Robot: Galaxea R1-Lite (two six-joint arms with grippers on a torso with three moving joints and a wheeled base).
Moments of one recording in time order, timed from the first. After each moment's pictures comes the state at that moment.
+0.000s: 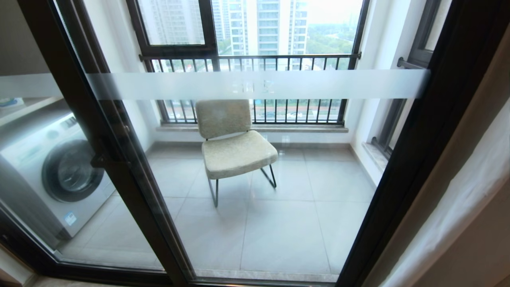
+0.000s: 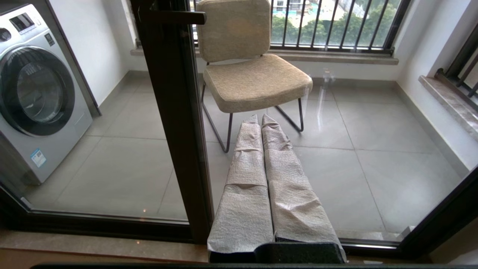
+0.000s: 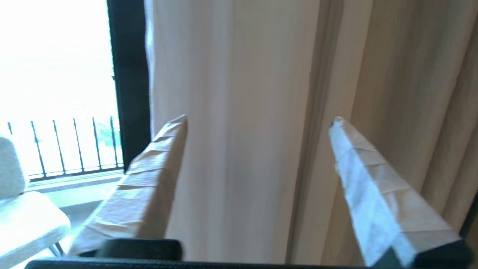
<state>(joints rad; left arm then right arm) 0.00 0.00 0.00 0.00 0.02 -0.03 -0.30 0.55 -0.35 -0.62 -0.18 -0.12</state>
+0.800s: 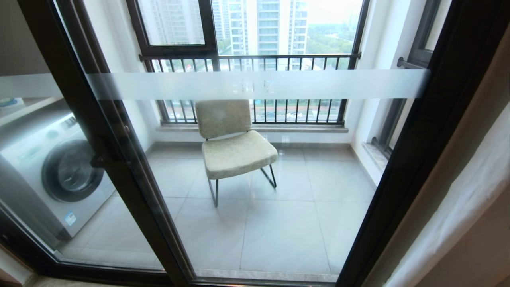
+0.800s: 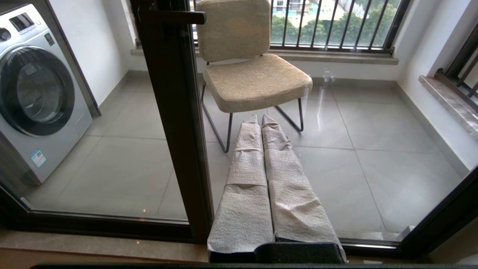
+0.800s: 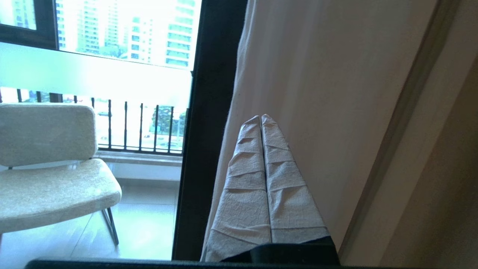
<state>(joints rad) 0.00 0.00 0.00 0.00 0.02 -0.03 -0.01 0.55 -0.39 -0.56 -0.18 -0.26</state>
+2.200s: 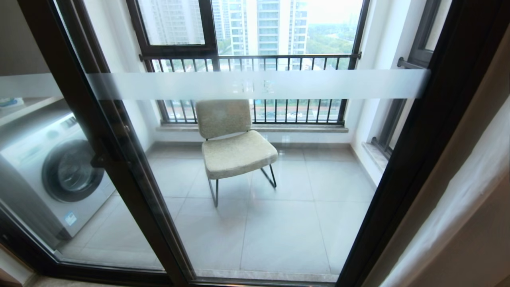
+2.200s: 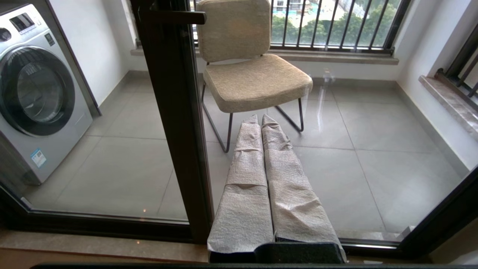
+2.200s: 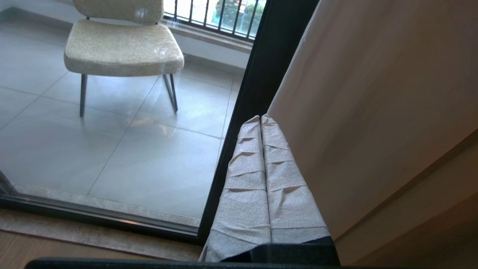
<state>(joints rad) 0.00 0.00 0.00 0.00 0.02 -0.03 0.01 0.41 0.00 -0.38 -0.02 -0.25</state>
